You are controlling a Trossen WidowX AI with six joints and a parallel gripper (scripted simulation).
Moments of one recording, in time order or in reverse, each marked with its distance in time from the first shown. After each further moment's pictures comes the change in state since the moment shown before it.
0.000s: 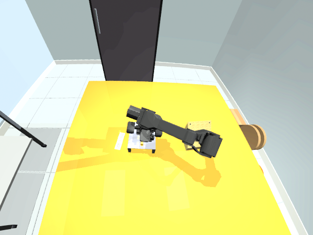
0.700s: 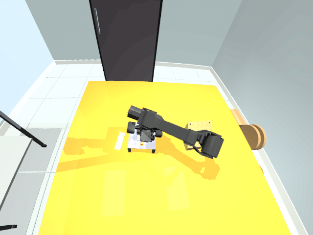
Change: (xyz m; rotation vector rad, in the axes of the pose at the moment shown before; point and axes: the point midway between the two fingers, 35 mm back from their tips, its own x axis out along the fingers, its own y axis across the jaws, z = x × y) arm 0.000 0.001 0.001 0.000 0.000 -0.019
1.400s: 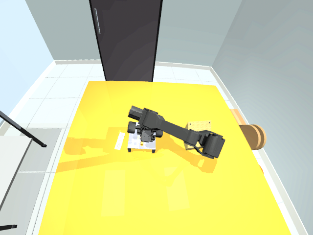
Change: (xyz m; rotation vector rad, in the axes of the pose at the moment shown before) arm 0.001 0.001 -0.001 0.002 0.000 -0.020
